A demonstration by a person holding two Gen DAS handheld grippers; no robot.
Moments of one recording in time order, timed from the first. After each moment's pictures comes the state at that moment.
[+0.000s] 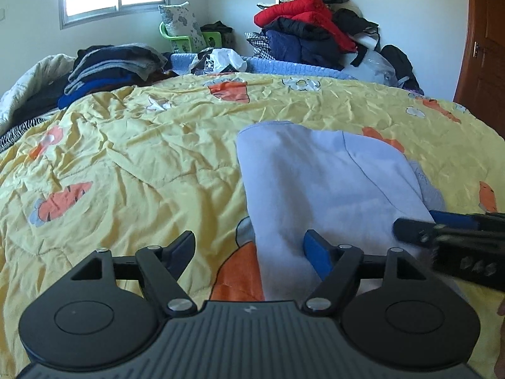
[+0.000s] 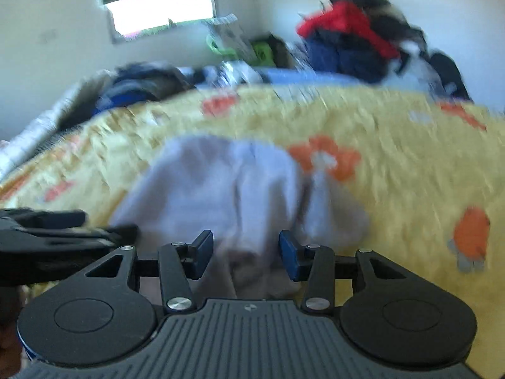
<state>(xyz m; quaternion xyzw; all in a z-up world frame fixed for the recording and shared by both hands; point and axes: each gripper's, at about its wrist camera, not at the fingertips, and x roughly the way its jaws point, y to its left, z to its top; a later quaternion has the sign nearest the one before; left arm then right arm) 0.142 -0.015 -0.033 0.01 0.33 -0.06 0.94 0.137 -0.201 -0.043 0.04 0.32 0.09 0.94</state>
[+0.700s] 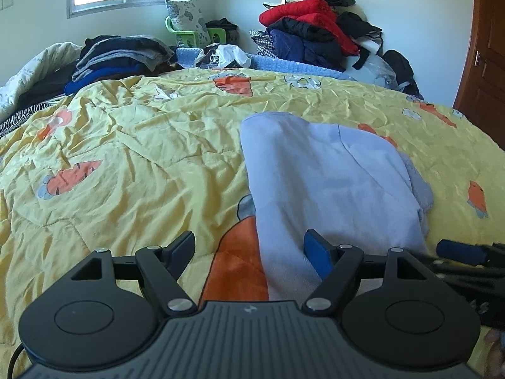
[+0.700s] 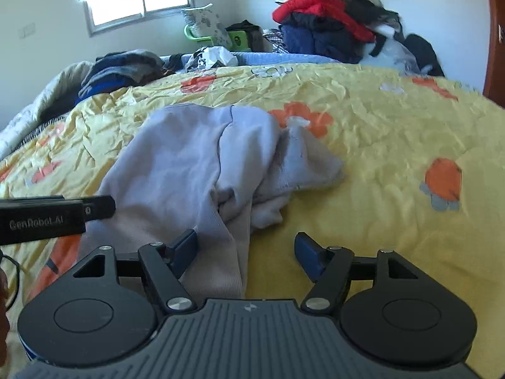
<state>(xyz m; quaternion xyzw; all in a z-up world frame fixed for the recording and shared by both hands) 0.115 -0.009 -0.033 -0.01 0.34 -0.06 0.94 0.099 -0.201 -0.055 0.05 0.34 0.05 0.94</state>
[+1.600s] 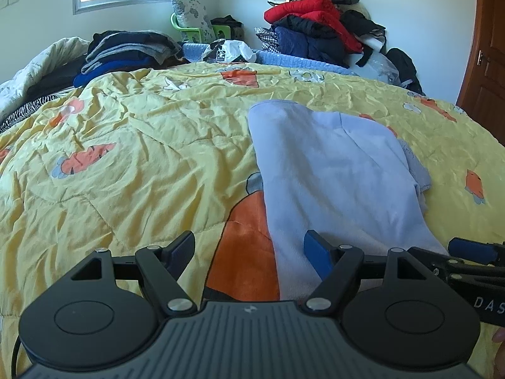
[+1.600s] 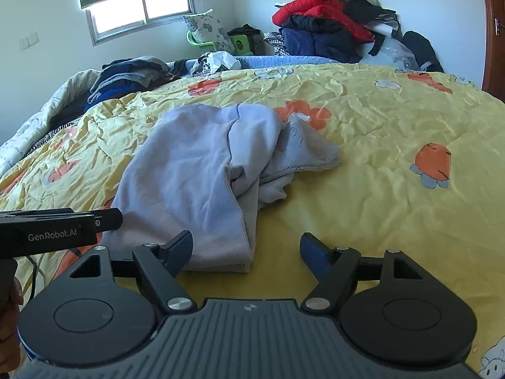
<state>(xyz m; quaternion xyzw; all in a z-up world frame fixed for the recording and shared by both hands) 0.092 0.000 -0.038 -0.01 0.34 -0.05 0.94 0.067 -0.200 -0.051 0.06 0.33 0.06 0.94</state>
